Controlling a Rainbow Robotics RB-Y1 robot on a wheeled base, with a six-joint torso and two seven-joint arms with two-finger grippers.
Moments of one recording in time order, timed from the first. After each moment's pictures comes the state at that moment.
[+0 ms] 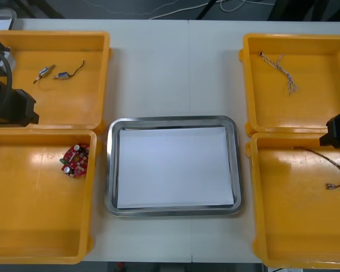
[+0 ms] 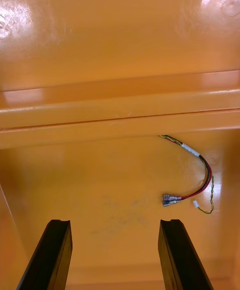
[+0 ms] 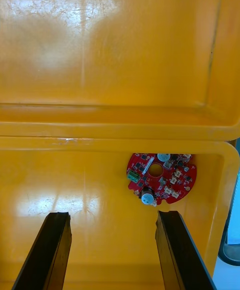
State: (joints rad) right arm -0.29 -0.89 -0.11 -2.02 -0.89 1.80 1.09; left arm -0.43 0.89 0.06 -2.13 0.87 1.88 -0.99
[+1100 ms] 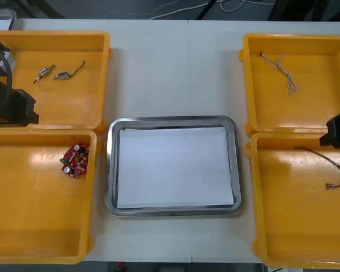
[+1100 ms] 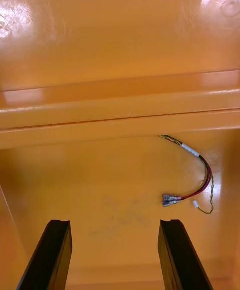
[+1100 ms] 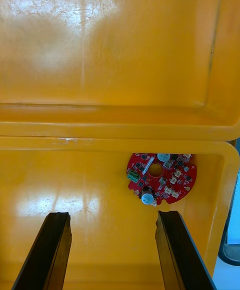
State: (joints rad) right arm -0.29 -0.89 -0.11 -2.02 -0.89 1.80 1.09; left arm -0.43 0.89 0.06 -2.13 0.87 1.88 -0.99
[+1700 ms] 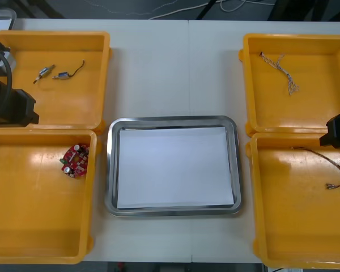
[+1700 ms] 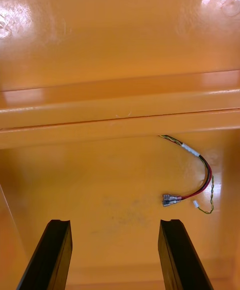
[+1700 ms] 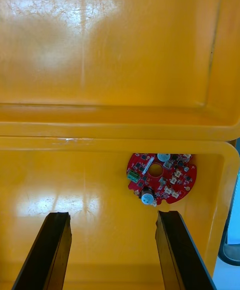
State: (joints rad) right arm -0.29 -0.89 -0.11 -2.02 -0.89 1.80 1.09; left arm -0.43 0.89 0.06 -2.13 0.87 1.88 -0.99
